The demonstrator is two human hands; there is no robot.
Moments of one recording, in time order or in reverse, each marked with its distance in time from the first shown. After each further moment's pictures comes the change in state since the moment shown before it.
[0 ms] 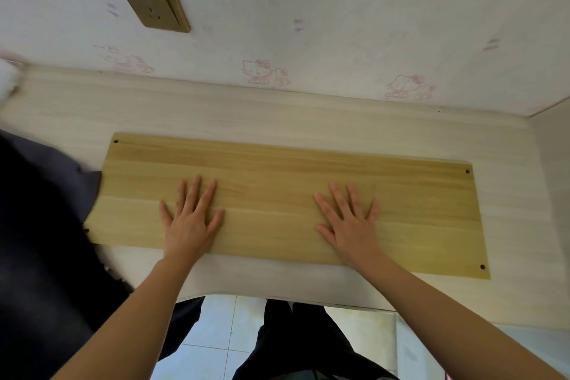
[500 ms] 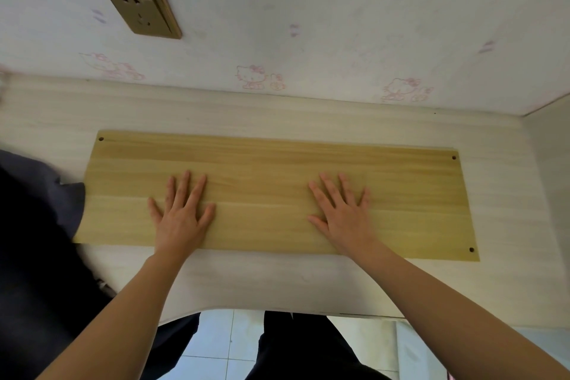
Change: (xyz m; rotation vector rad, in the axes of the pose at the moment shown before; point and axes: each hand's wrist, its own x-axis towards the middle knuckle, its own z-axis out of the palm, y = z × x) left_hand 0.033 -0.009 -0.008 -0.010 0.027 -0.002; right_hand 0.035 -0.006 -0.012 -0.055 0.035 0.020
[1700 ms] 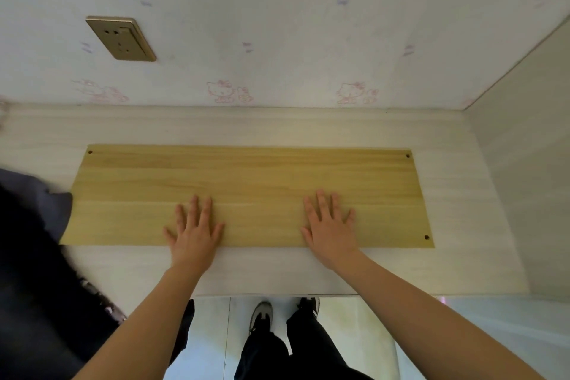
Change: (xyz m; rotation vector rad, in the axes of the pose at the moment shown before) left_hand -0.061 0.075 0.013 0.044 -0.136 -0.066; right_hand -0.066 0.015 0.000 0.112 -0.144 0.115
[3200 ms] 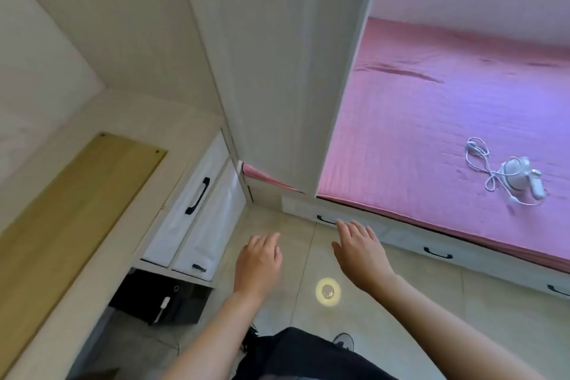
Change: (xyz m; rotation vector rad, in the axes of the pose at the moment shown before) left_hand -0.372 0.102 0.128 0.133 -0.244 1.563; right_hand -0.529 -0.073 0.201 0.431 0.364 1.182
